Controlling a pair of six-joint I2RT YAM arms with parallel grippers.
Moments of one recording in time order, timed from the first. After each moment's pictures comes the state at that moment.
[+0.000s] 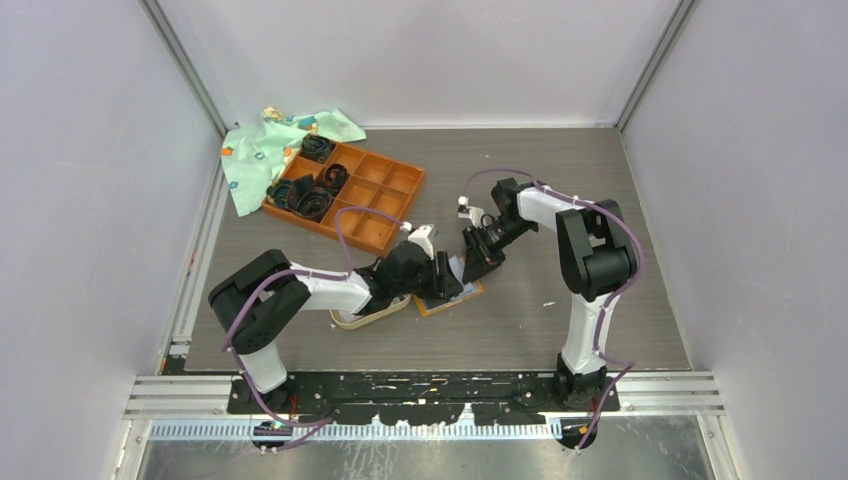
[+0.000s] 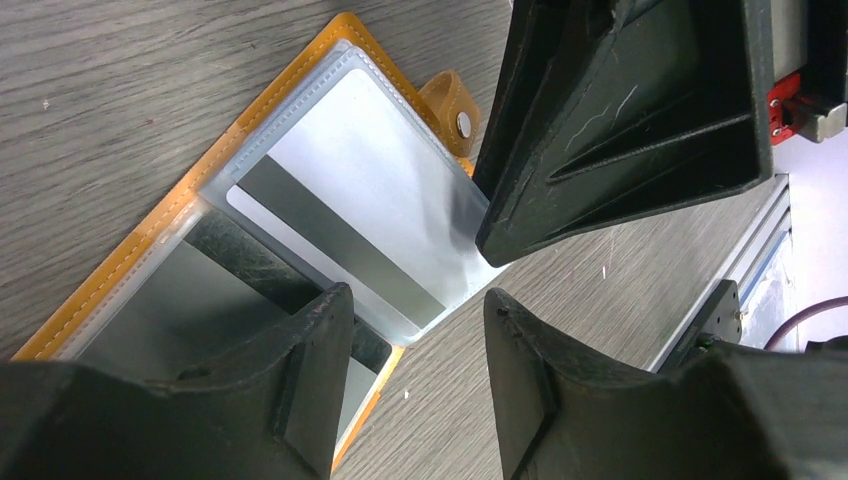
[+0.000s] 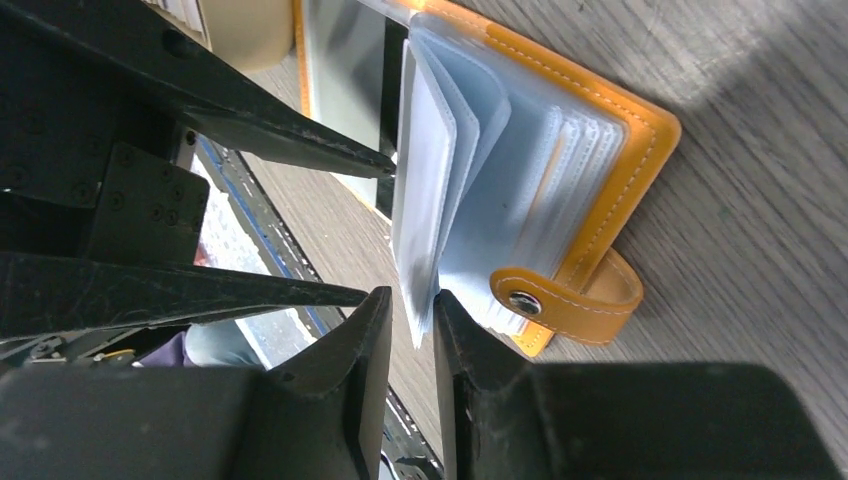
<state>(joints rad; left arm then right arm) -0.92 1.74 0.77 0.42 0.06 -0.79 0.28 1.97 1.26 -0.91 -0.83 -0.27</state>
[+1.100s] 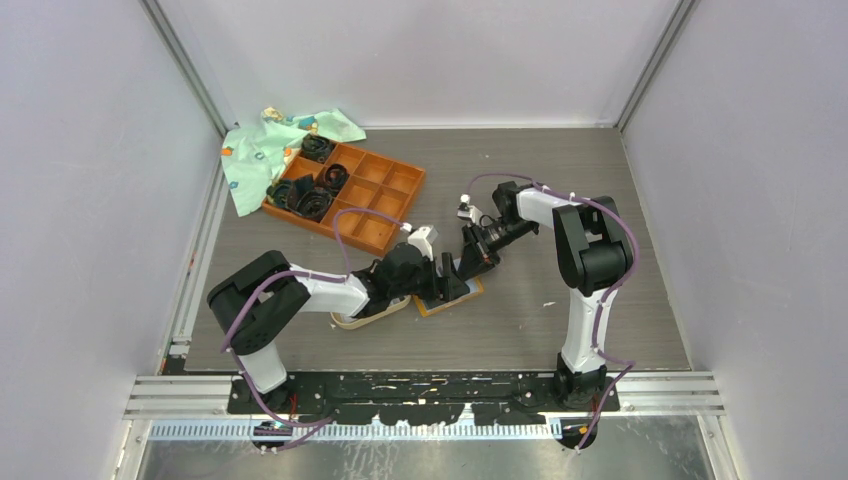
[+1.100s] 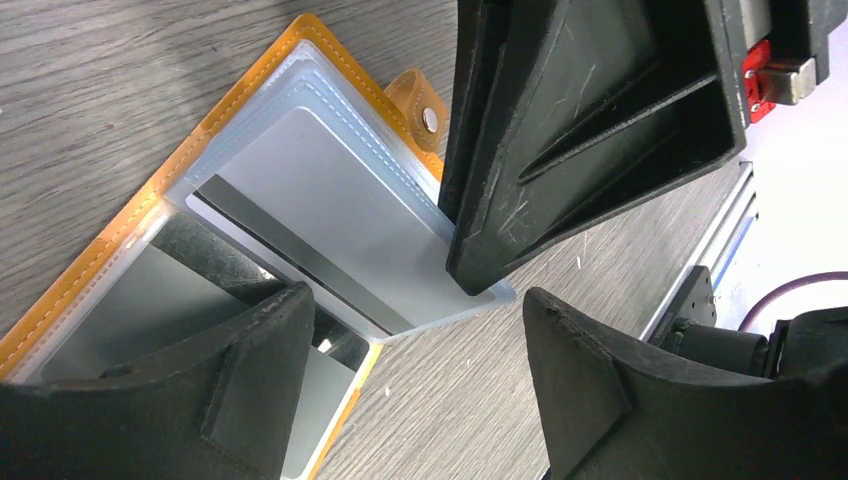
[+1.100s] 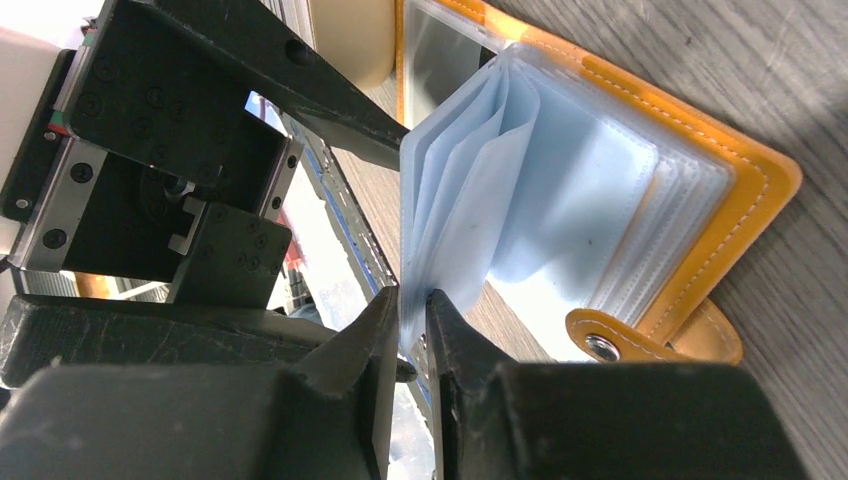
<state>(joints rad) -0.92 1.74 0.74 0.51 0.10 -0.79 0.27 2.02 1.27 -0.92 -1.04 -0.22</state>
